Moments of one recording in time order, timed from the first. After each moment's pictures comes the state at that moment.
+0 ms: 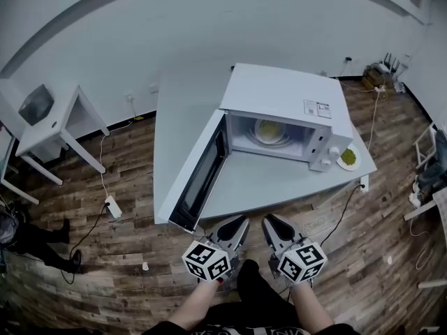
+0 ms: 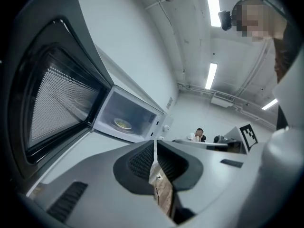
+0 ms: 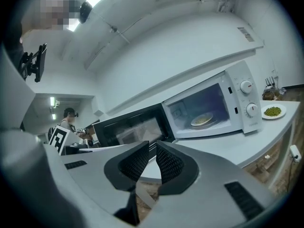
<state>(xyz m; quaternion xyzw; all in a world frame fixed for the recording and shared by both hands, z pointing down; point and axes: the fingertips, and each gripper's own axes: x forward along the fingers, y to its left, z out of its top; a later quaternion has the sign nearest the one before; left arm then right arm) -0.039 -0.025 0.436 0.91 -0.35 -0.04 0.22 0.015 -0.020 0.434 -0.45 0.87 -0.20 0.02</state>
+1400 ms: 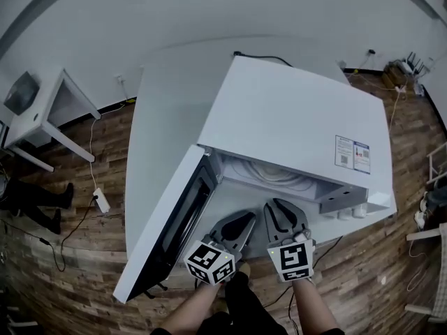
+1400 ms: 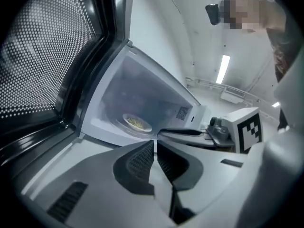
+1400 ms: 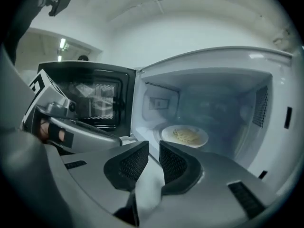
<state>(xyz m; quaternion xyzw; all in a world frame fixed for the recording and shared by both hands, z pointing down) 0.013 -0.217 0.500 0.89 -0.38 -0.02 0.24 0.047 -0.245 0.493 -0.46 0.86 -0.02 -0.21</state>
